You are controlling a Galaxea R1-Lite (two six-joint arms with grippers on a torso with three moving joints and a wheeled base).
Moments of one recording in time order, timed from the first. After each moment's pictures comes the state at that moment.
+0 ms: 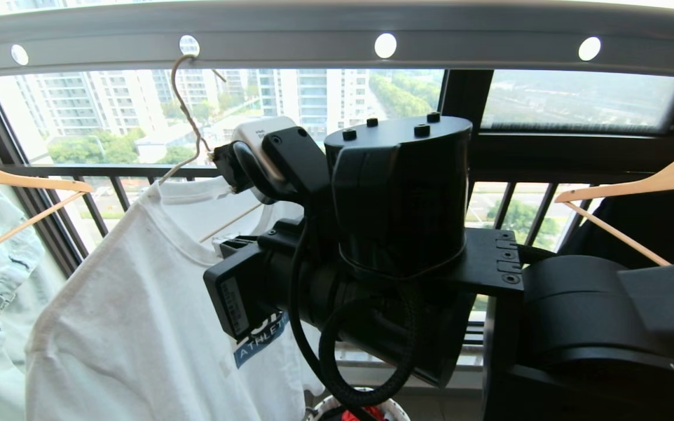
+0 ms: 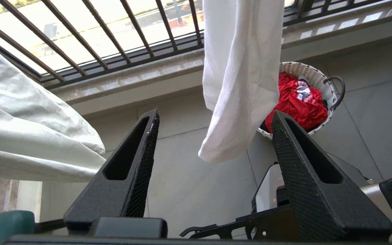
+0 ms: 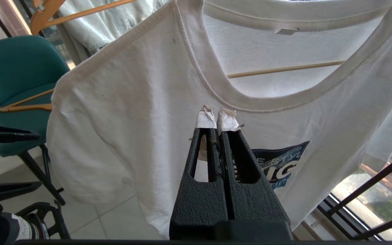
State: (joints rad) left arm -0.46 0.45 -0.44 0.45 0.24 0.02; right arm 1.08 1.87 -1.38 -0.39 -0.17 0.04
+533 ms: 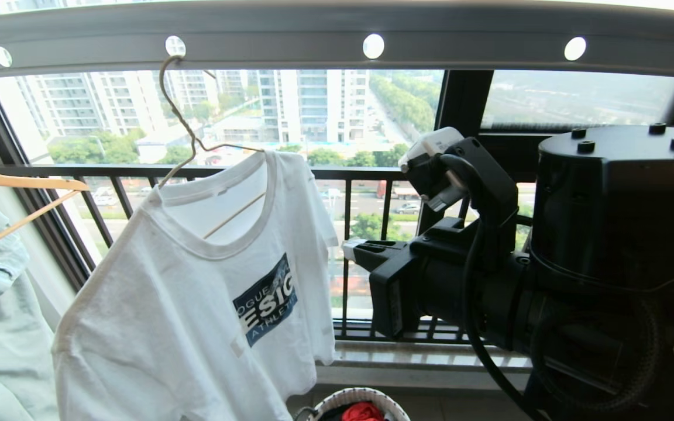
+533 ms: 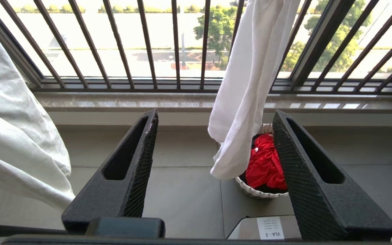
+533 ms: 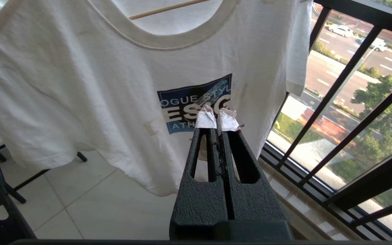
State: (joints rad) left arm -0.34 0.29 -0.49 0.44 0.24 -0.12; right arm 0.94 1.57 -1.02 -0.38 -0.21 0.03
